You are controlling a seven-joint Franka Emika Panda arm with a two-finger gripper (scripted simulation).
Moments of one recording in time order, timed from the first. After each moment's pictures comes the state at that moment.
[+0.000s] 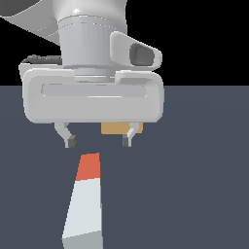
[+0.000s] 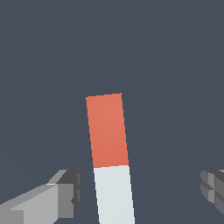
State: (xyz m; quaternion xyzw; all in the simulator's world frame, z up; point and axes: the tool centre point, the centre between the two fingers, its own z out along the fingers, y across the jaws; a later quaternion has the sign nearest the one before) arm -0.043 -0.106 0.105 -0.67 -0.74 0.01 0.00
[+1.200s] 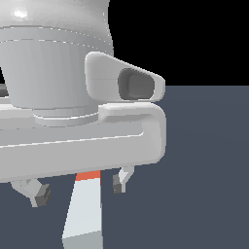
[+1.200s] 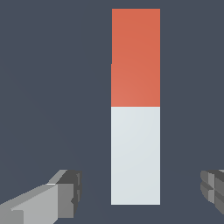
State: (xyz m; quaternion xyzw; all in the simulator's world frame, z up) arm -0.054 -0.175 0.070 -0.63 -0.77 0.00 0.00
